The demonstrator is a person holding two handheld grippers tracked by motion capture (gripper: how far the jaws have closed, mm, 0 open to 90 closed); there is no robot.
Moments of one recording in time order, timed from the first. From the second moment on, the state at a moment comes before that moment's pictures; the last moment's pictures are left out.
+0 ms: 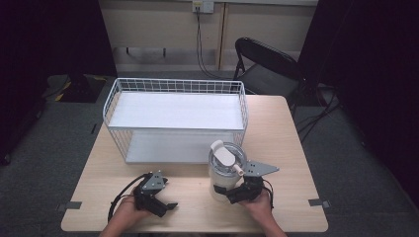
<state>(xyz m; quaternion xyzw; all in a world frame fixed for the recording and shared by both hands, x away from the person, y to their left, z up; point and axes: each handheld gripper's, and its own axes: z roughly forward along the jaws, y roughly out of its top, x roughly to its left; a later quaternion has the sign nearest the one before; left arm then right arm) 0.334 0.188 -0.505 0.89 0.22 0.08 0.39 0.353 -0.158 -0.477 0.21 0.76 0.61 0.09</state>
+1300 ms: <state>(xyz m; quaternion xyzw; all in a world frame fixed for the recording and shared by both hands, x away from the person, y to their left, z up) 0.334 0.188 -0.505 0.89 0.22 0.08 0.39 0.356 -0.166 -0.422 0.18 0.76 0.62 0.10</state>
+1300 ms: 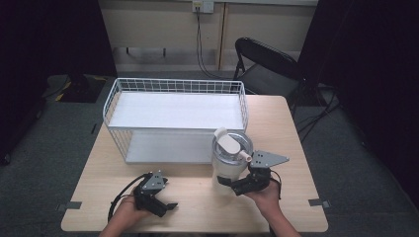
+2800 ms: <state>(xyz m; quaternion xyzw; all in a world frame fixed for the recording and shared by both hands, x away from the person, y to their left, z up) 0.334 0.188 -0.505 0.89 0.22 0.08 0.38 0.387 -0.151 -0.336 0.18 0.76 0.63 0.05</state>
